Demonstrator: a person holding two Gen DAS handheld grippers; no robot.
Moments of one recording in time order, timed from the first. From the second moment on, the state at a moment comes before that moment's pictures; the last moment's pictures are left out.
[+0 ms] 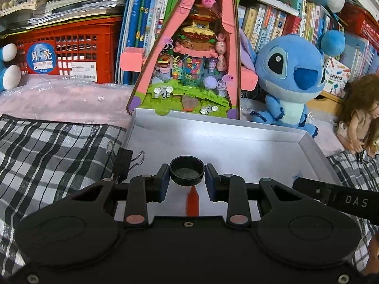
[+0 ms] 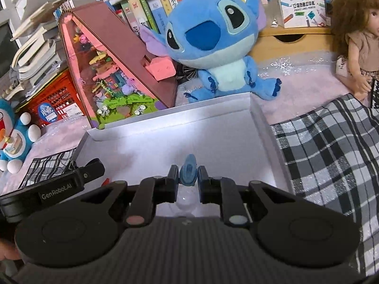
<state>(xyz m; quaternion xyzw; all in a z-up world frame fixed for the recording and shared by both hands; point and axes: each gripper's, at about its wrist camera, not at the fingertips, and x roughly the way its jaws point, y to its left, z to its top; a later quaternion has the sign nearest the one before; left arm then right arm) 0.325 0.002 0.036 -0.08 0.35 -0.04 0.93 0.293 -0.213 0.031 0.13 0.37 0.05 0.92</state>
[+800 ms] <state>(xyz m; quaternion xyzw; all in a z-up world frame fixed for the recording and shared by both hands) 0.333 -0.005 0.020 -0.06 0.36 -0.04 0.93 0.308 -0.198 0.019 0.10 0.38 0.05 0.92</state>
